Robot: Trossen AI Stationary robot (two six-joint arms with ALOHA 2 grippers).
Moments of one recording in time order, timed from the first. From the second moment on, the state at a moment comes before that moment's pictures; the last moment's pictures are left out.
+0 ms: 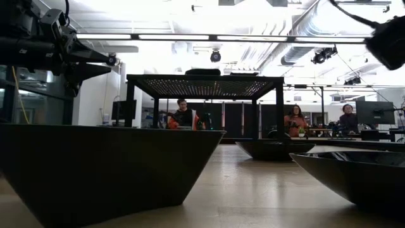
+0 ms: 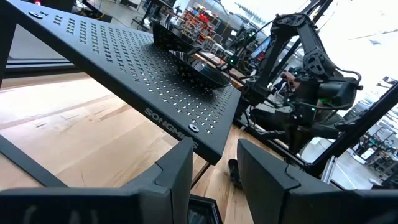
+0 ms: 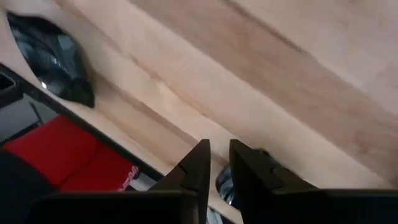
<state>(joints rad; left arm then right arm) 0.21 0.02 0.03 0.00 -0.04 -0.55 0.60 1.21 0.70 -0.61 -0.24 1.69</state>
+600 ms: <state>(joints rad) 0.21 0.02 0.03 0.00 -0.04 -0.55 0.82 1.21 0.69 -0.76 -0.27 1.78</state>
